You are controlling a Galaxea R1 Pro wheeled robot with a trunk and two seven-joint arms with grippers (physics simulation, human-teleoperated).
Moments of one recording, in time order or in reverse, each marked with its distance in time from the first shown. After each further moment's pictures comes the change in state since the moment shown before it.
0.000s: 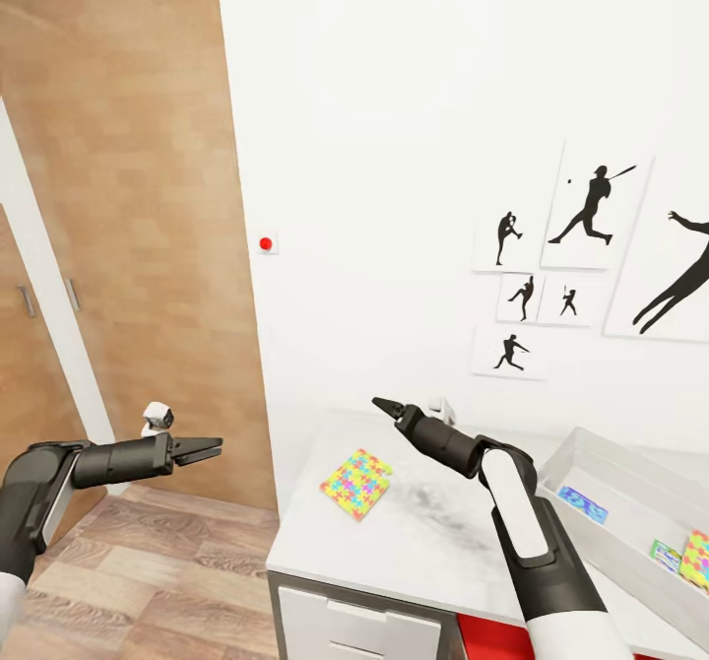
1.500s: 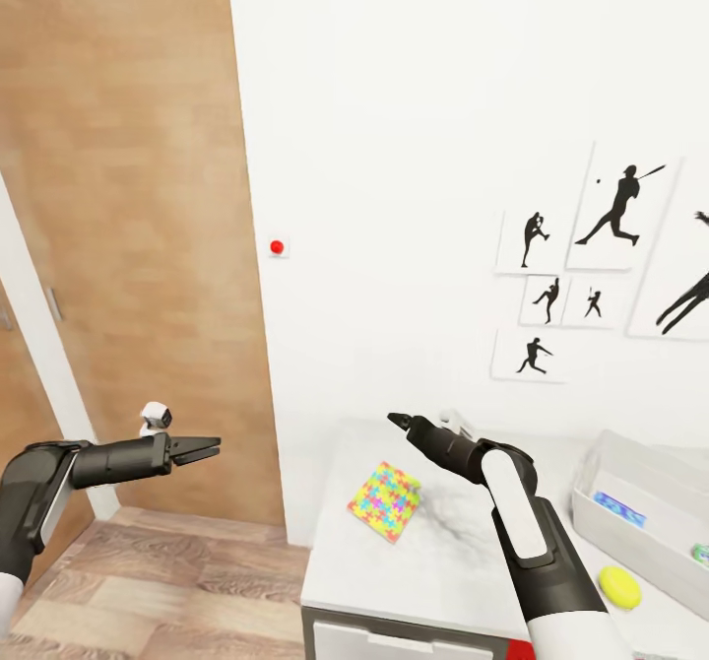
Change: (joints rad) left arm 0.000 0.003 0.005 0.001 0.000 0.000 -0.002; right arm 0.000 0.000 0.000 0.001 0.022 -0.010 -0.287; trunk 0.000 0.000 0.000
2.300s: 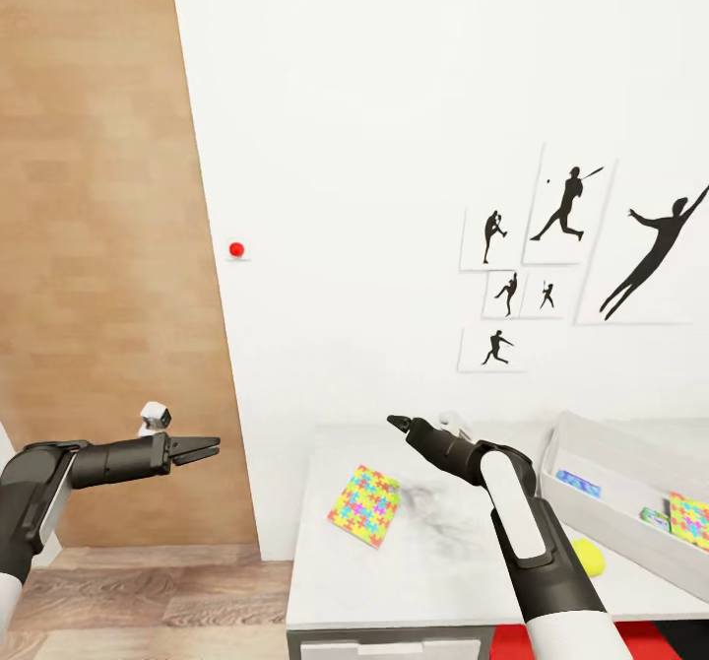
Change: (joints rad) left arm 0.000 0.003 0.001 0.000 0.001 -0.001 0.000; right arm 0.000 0.000 0.000 0.015 0.002 -0.001 0.000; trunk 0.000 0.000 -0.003
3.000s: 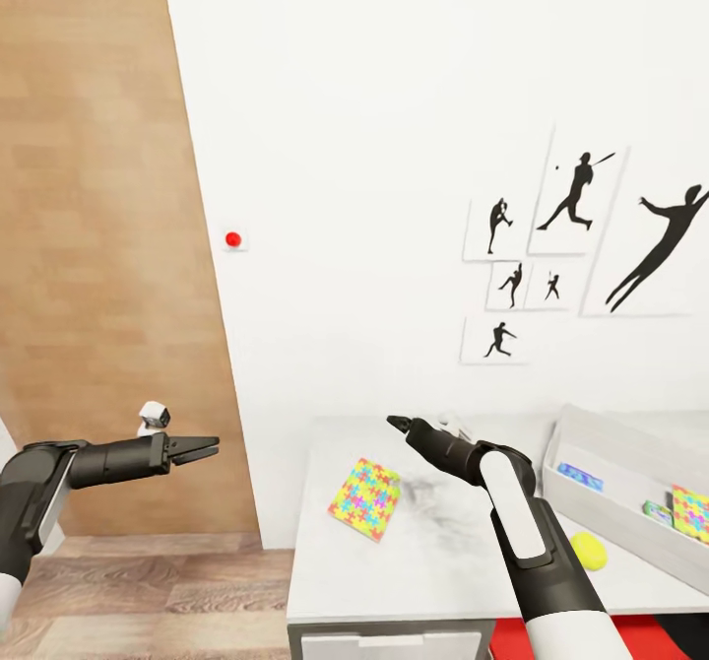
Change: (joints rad) left arm 0.000 0.002 0.001 0.000 0.002 0.000 -0.003; right arm 0.000 0.000 0.001 0.002 -0.002 0.002 -0.002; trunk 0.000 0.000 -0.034
